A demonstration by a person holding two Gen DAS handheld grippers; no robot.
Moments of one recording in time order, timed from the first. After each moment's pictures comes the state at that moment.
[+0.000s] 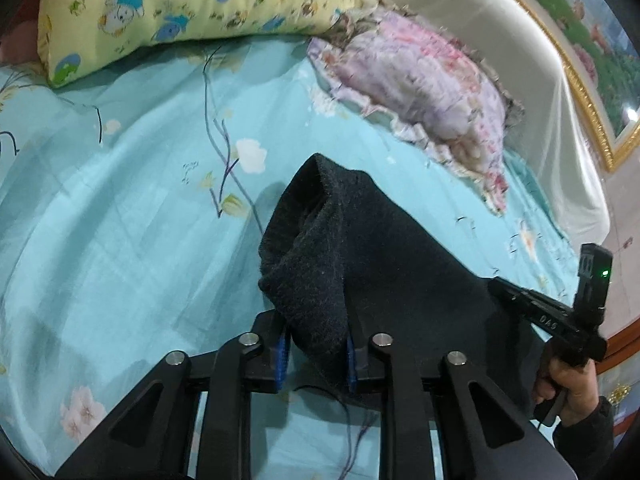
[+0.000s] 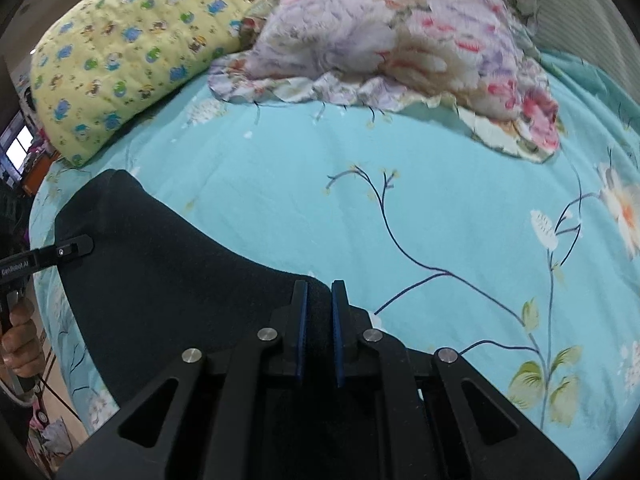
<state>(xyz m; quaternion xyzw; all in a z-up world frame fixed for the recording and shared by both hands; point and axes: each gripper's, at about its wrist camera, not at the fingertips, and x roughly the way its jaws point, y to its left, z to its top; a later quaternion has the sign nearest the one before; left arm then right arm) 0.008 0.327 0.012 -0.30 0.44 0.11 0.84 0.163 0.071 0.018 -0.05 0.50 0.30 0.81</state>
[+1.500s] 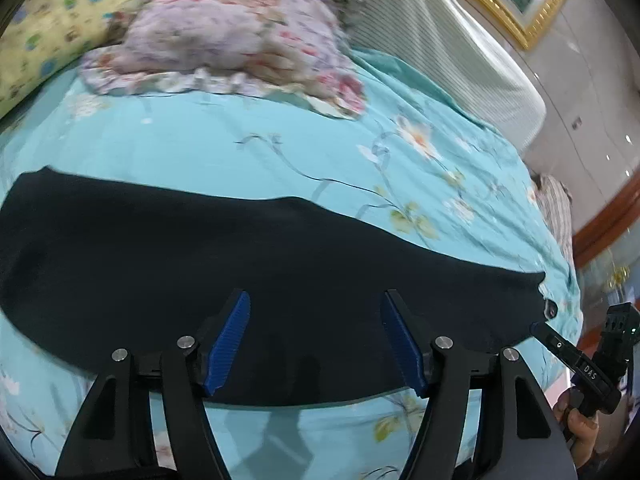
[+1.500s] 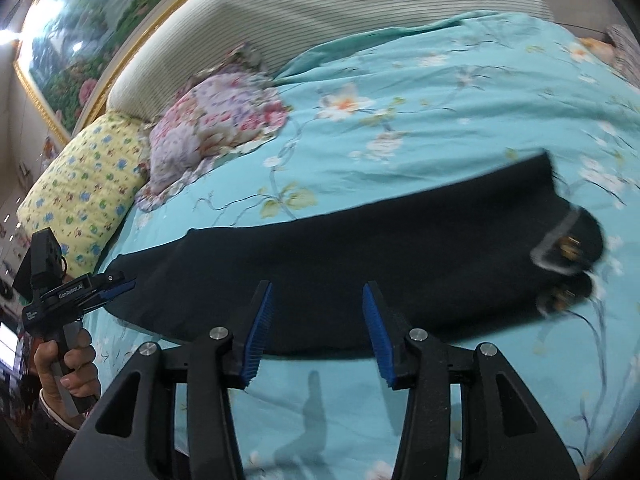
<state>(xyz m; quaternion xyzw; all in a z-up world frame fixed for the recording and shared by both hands) 0.068 0.112 0.058 -0.18 0.48 -0.07 0.86 -0.022 -0.196 0.070 0.19 0.43 0.09 0.88</state>
